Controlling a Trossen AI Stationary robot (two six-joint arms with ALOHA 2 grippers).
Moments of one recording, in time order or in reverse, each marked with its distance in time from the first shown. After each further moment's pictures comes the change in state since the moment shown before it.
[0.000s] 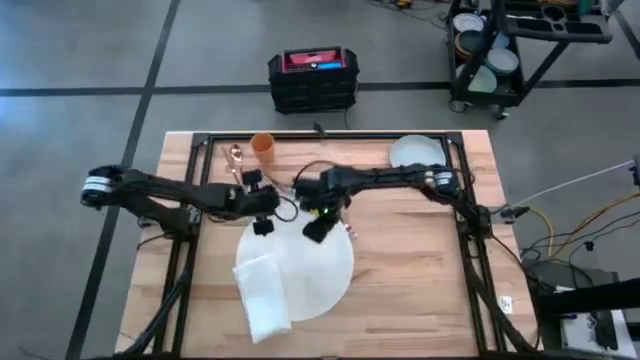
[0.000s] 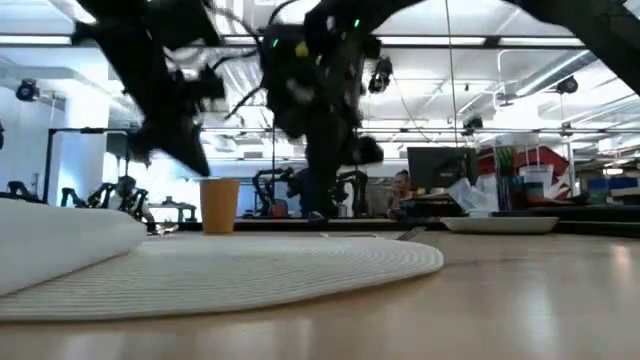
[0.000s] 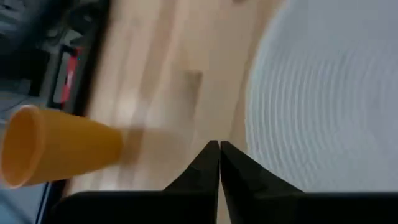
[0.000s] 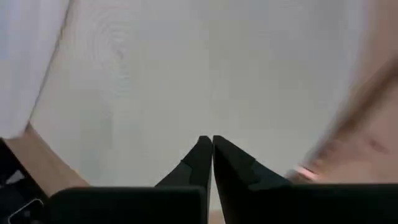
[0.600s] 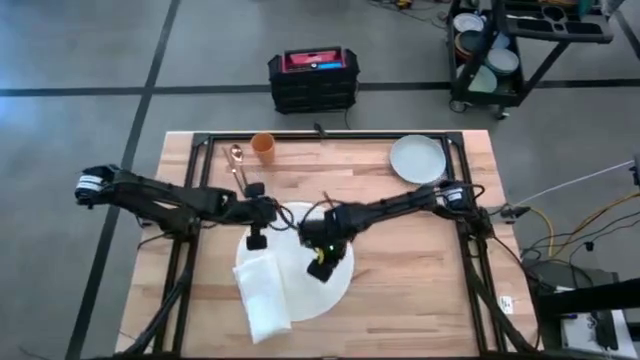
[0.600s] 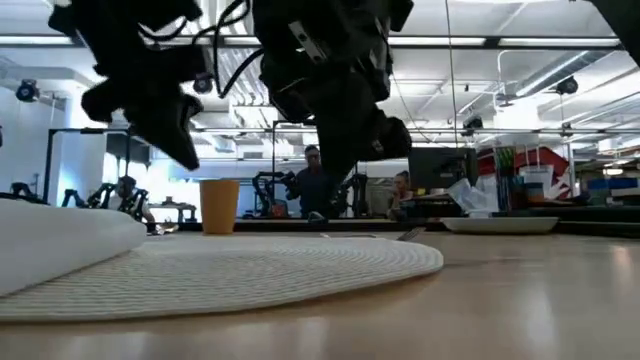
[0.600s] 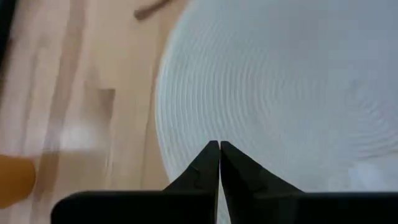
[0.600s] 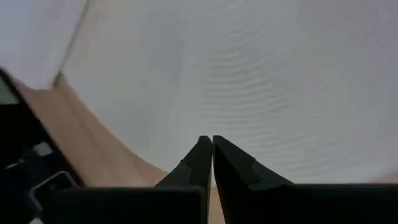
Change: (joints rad) left arm -0.079 0.044 -0.017 0.004 0.241 0.033; right arm 0.256 -0.037 -0.174 0.234 -0.044 0.252
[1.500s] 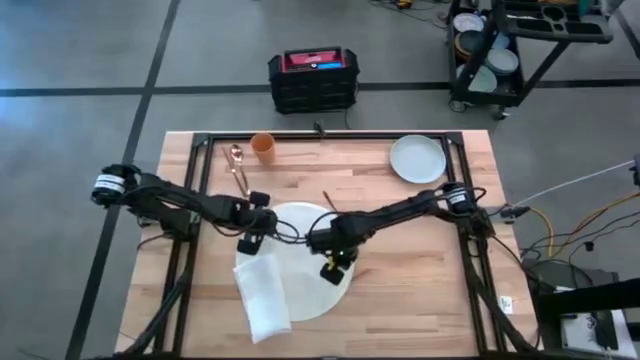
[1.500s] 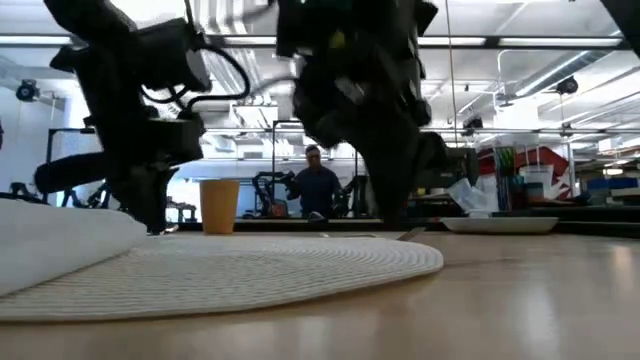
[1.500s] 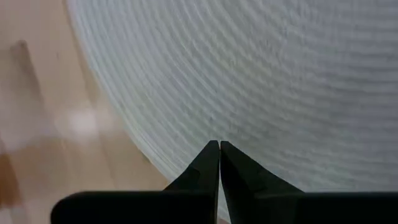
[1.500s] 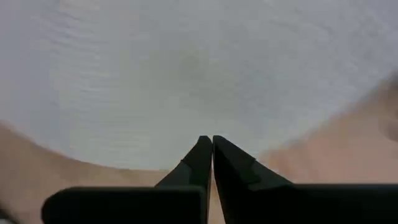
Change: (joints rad) left arm 0.005 0.142 -0.099 0.000 0.004 0.216; right arm 0.000 -0.016 -0.103 -0.146 0.142 -0.037
